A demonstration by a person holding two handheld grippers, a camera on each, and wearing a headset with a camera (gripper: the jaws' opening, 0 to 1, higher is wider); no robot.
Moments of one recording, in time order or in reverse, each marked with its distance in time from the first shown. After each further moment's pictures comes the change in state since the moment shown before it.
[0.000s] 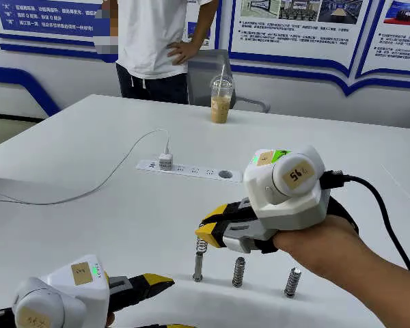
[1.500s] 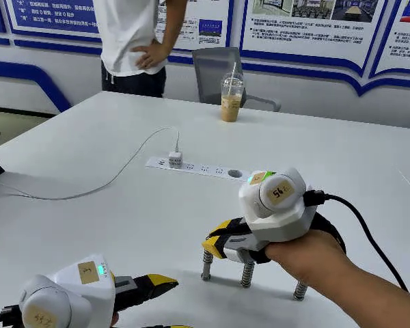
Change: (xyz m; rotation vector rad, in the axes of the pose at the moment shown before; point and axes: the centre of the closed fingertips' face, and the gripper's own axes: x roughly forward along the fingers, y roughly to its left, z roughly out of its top) left arm -0.003 0.003 -0.008 -0.010 0.015 0.012; right arm 0.039 -0.008 -0.042 0.065 0.077 -0.003
